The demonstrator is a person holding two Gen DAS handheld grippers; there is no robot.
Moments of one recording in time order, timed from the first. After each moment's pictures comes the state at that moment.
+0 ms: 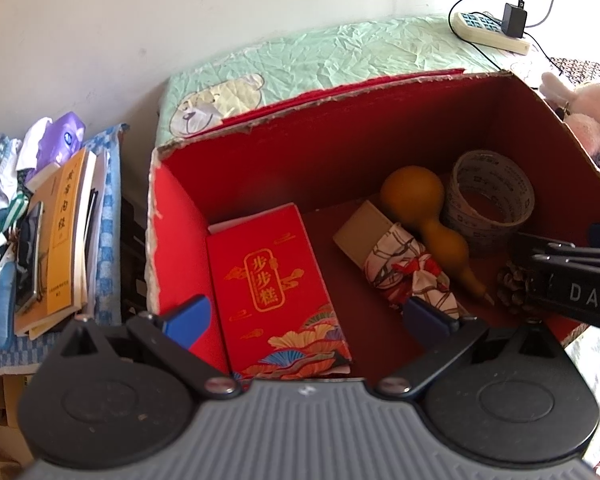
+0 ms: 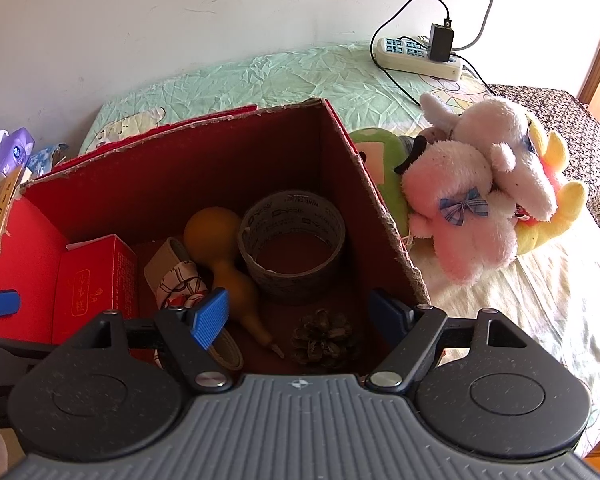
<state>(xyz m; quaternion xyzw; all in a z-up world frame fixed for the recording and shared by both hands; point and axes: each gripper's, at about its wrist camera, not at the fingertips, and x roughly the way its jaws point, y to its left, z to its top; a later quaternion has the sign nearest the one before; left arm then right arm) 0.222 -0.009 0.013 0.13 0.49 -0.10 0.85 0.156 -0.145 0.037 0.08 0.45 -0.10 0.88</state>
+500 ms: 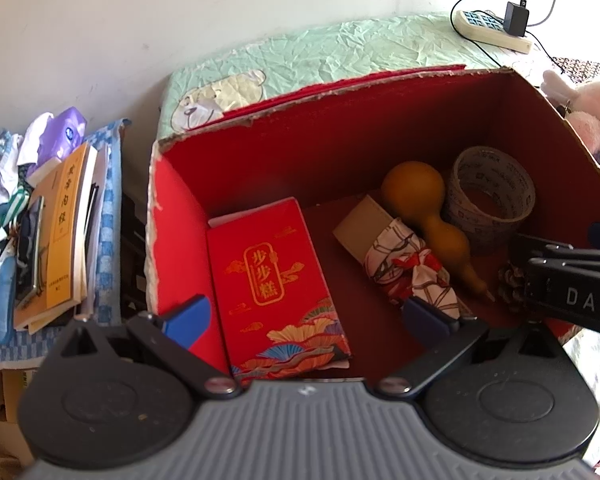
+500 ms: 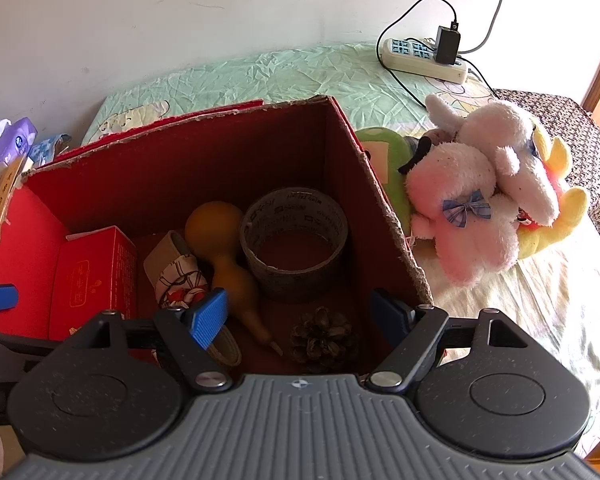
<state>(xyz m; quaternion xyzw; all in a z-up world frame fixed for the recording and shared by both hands) 0.220 -0.008 0.012 0.13 0.50 -0.10 0.85 0.157 -0.144 0.037 0.07 0.46 -0.09 0.88</state>
